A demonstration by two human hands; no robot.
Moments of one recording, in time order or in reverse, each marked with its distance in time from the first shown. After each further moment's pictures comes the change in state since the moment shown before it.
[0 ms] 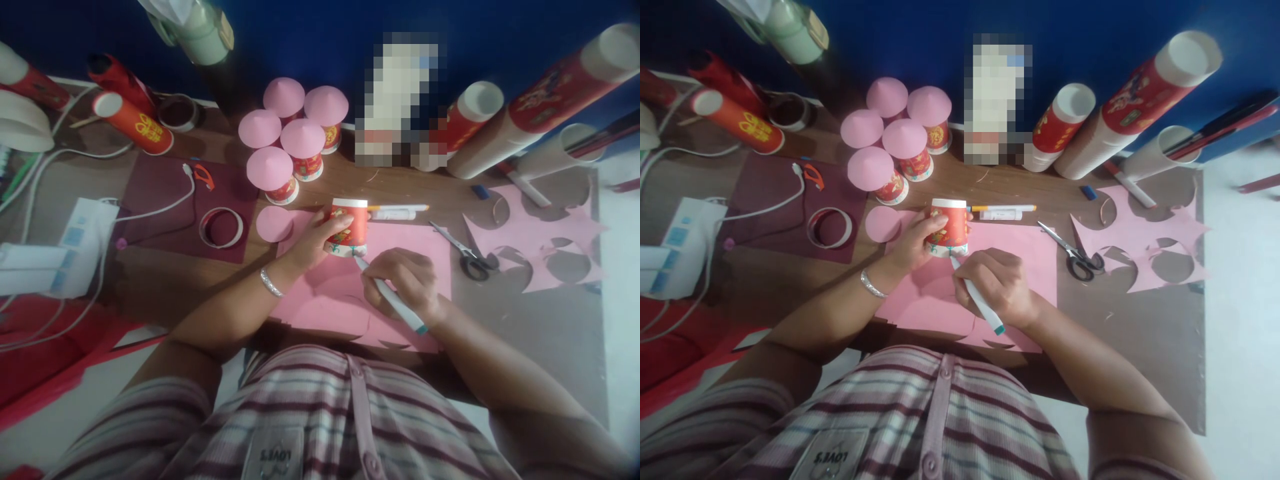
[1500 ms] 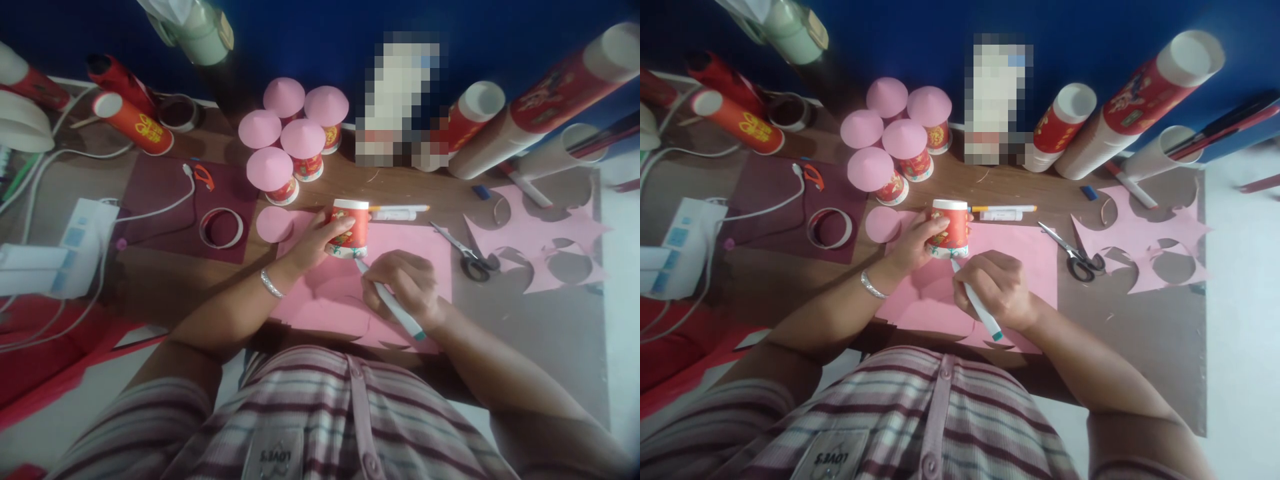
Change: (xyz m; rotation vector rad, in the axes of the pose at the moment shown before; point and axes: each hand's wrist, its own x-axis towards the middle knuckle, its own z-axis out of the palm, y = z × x) left_hand 0.000 0.000 0.001 -0.028 -0.018 -0.018; right_hand -0.003 -0.002 0.002 -0.013 0.007 -0.011
